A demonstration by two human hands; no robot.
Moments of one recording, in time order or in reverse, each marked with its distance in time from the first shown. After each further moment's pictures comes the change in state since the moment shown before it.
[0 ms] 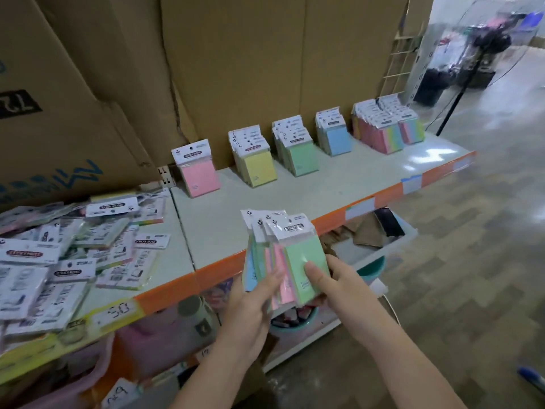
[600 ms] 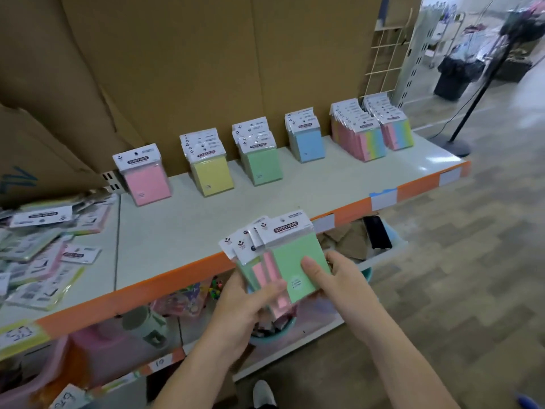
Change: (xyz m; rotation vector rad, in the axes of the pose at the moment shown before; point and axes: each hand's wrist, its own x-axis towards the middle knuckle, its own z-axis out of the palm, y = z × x) left_hand 0.068 -0.060 0.103 0.314 0.040 -0.047; right_hand 0.058 0.010 -0.148 -0.083 -0.007 -0.043
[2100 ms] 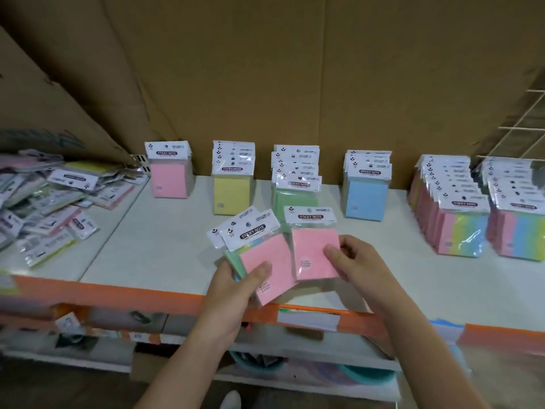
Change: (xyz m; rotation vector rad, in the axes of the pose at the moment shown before) left_hand 0.149 0.027 0.055 -0.176 0.605 0.107; right_hand 0.260 -0.018 -0.083 -0.200 -0.428 -0.111
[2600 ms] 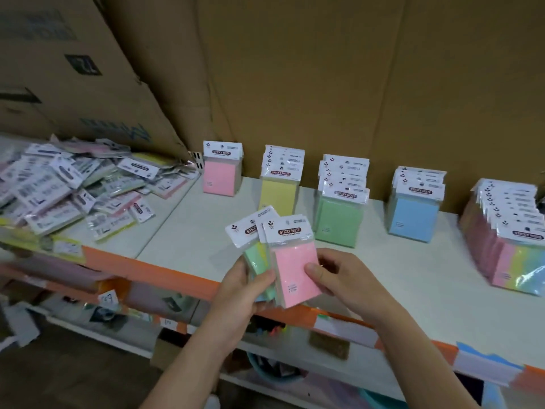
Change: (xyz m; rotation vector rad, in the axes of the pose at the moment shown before) left_hand -0.018 0.004 -0.047 -0.028 -0.006 0.049; right_hand 0.003 -0.027 0.065 -0.090 -0.356 -0.166
